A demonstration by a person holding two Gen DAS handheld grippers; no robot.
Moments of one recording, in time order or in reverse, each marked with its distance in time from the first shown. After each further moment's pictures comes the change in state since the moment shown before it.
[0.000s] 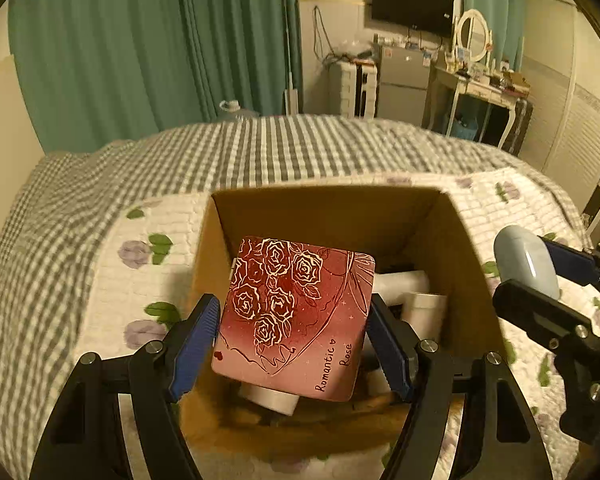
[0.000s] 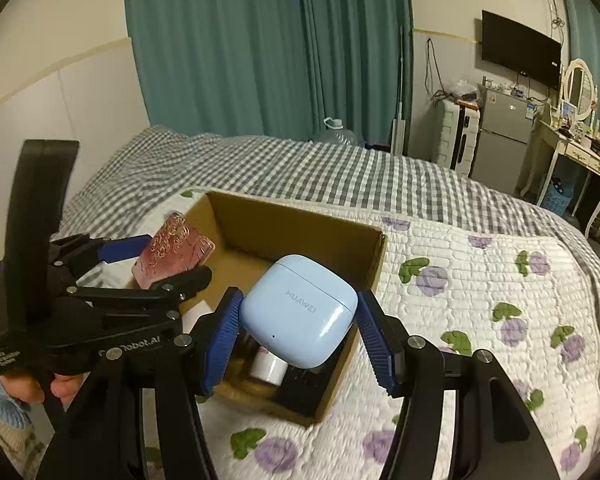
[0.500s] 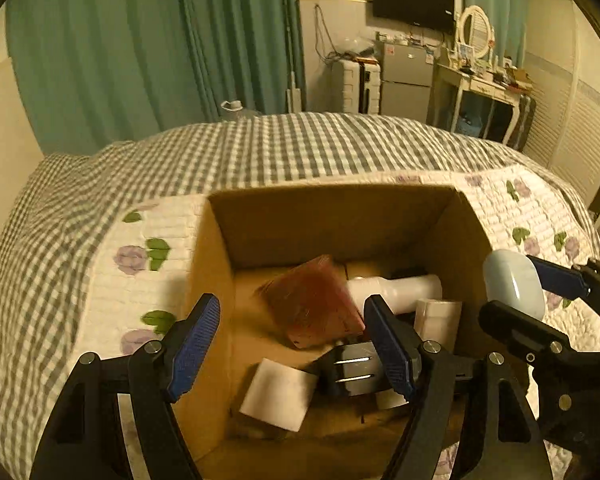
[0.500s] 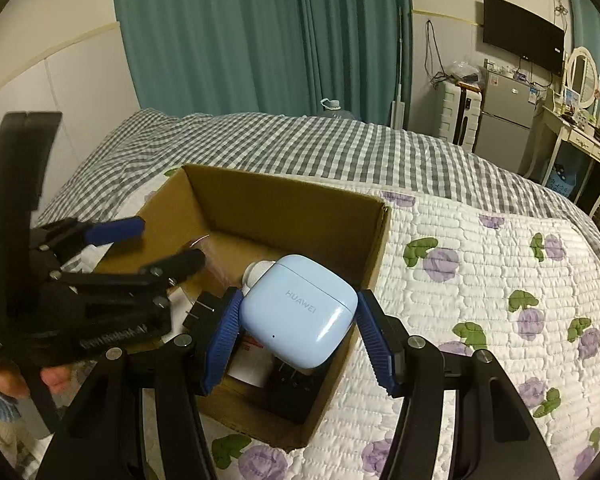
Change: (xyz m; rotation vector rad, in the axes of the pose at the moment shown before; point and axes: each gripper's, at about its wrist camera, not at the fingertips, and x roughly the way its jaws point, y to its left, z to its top) left arm 0.001 0.003 0.005 -0.001 -0.013 0.024; right arm 0.027 -0.008 -0.011 0.014 0.048 -0.006
